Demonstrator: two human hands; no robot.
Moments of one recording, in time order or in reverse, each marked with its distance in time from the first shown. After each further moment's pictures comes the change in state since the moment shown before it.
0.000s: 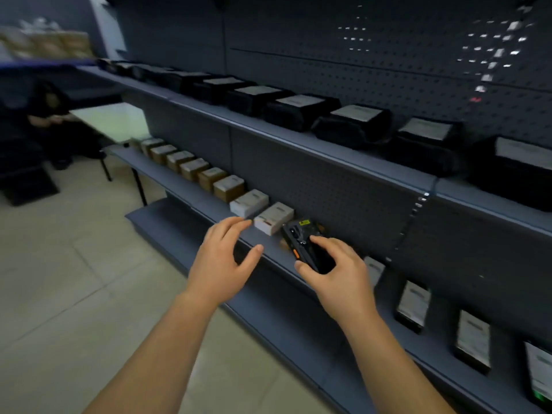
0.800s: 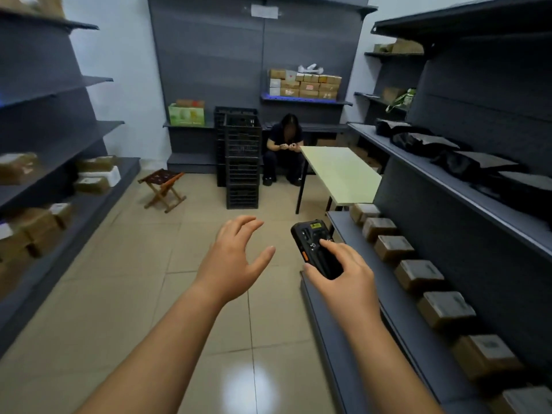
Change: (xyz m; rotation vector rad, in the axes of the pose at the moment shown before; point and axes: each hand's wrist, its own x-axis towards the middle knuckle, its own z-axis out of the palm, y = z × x) left_hand 0.233 -0.641 -0.381 0.427 0.357 -0.495; right_hand 0.395 -0.412 0.687 0.278 -0.440 -0.473
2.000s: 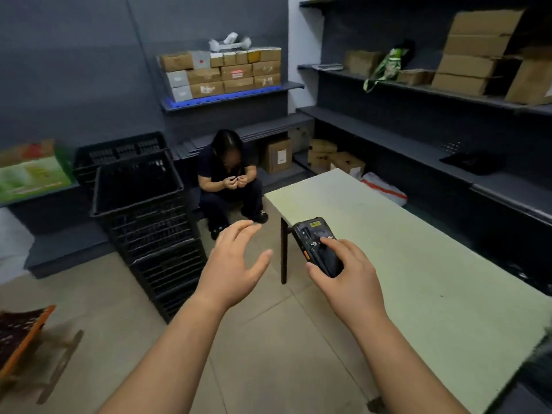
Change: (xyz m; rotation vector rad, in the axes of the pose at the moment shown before) left_hand 1.001 -0.472 0.463 -0.084 -0.312 0.195; right_hand 0.998 0.311 0.424 -0.144 0.213 0.276
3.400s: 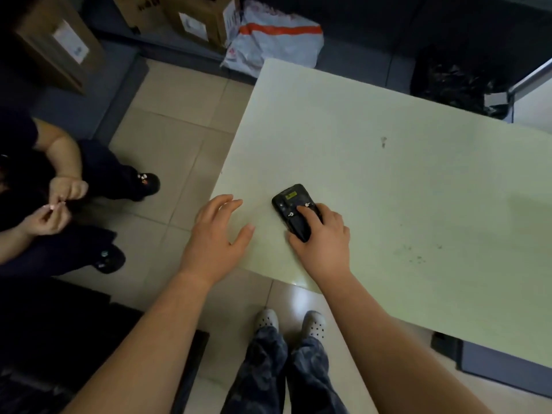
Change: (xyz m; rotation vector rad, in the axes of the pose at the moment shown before) left_hand 0.561 -0.340 0.411 -0.224 -0.780 0.264; right_hand 0.459 0.282 0.400 -0.510 0.102 0.801
